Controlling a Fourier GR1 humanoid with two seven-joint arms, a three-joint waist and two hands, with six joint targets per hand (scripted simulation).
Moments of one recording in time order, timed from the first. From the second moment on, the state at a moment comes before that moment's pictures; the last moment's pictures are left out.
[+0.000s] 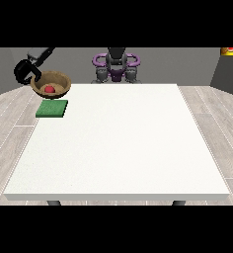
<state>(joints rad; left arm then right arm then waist) -0.53 0.76 0.58 -1.00 0.33 -0.45 0.01 -0.48 -0.63 -0.28 -0.78 -0.11 0.00 0.14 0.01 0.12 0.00</state>
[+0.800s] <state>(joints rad) -0.55 0.79 0.57 -1.01 0.36 -0.47 -0.05 -0.56 -0.61 -0.39 -0.63 -0.18 0.01 0.02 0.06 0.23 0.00</state>
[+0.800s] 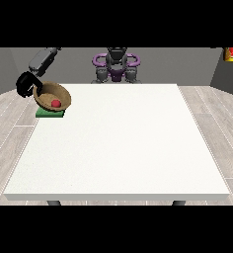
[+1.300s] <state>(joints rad) -0.55 0.81 0.58 -1.01 0.38 -0.47 -0.05 -0.58 -0.65 -0.43 -0.57 -0.18 -0.08 0.03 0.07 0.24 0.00</state>
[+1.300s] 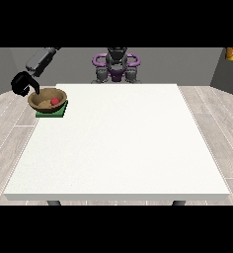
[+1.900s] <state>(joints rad) -0.54 0.85 0.59 -0.97 0.39 -0.48 -0.11 -0.64 -0.62 -0.44 -0.55 -0.18 -0.15 -0.04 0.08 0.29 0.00</state>
